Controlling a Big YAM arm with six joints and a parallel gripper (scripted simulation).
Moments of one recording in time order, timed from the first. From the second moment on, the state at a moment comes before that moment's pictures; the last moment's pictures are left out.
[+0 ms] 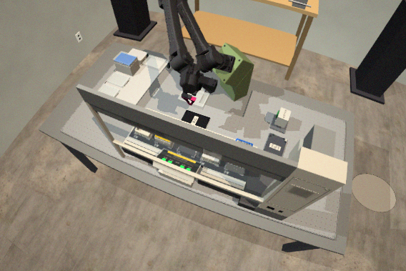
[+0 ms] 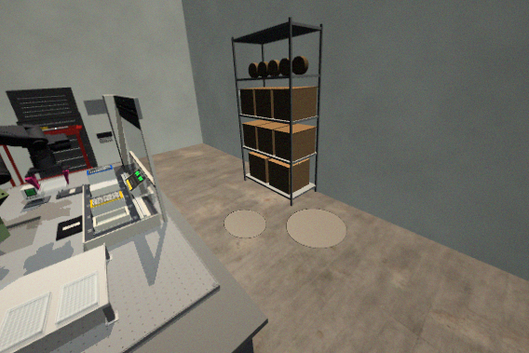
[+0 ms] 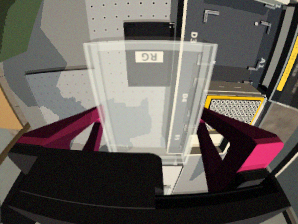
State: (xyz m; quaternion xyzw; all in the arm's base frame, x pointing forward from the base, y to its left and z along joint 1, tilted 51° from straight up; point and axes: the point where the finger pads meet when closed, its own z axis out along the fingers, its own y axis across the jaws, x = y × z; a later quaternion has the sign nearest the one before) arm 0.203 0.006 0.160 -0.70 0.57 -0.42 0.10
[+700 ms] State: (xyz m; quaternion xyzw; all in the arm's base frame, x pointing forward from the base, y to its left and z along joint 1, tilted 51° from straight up) arm 0.203 0.005 0.160 -0.70 0.57 -0.42 0.10
